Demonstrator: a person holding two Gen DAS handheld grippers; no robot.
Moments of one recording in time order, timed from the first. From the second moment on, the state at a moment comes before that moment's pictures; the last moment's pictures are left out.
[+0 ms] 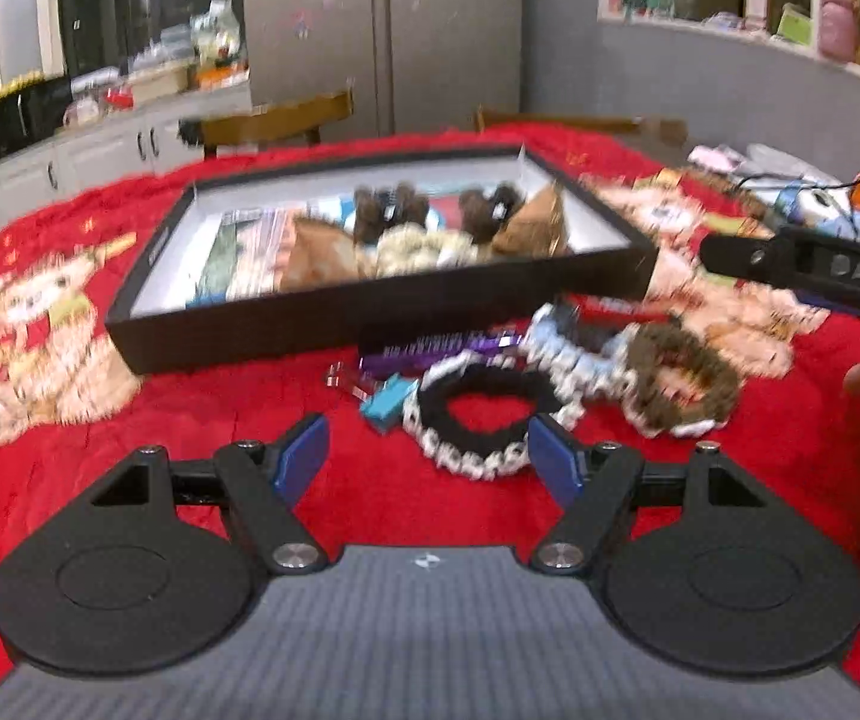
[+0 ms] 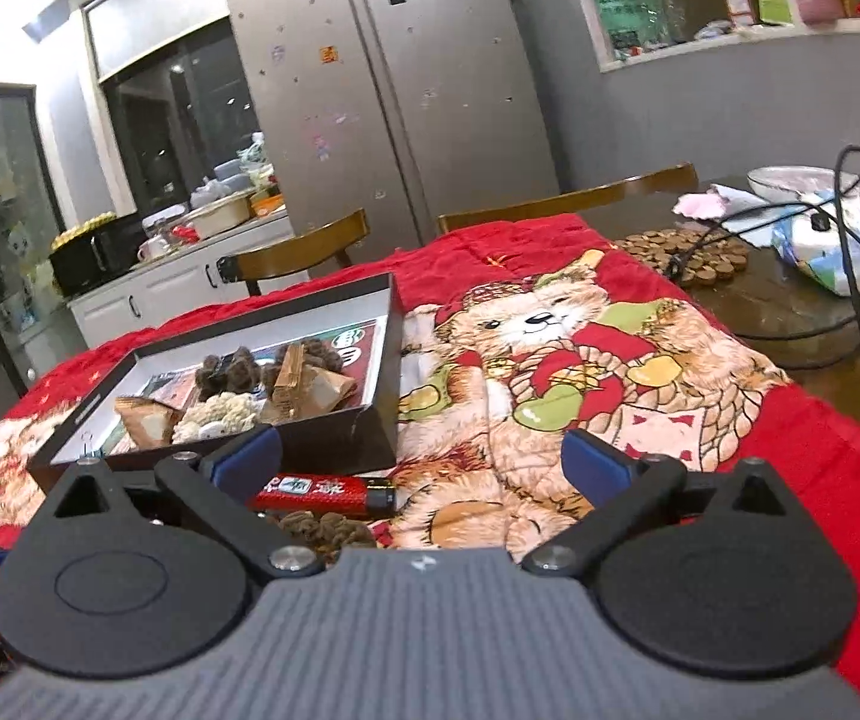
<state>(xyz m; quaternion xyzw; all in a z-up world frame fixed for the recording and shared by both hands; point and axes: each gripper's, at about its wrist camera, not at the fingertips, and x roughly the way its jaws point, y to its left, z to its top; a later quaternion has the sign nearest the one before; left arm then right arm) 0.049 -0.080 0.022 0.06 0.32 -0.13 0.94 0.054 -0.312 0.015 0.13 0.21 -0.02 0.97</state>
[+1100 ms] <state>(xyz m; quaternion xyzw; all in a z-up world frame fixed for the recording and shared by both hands) 0.055 -0.071 0.009 -0.03 0.32 -0.16 0.93 0.055 -0.311 -0.001 0.20 0.29 0.06 0.93</state>
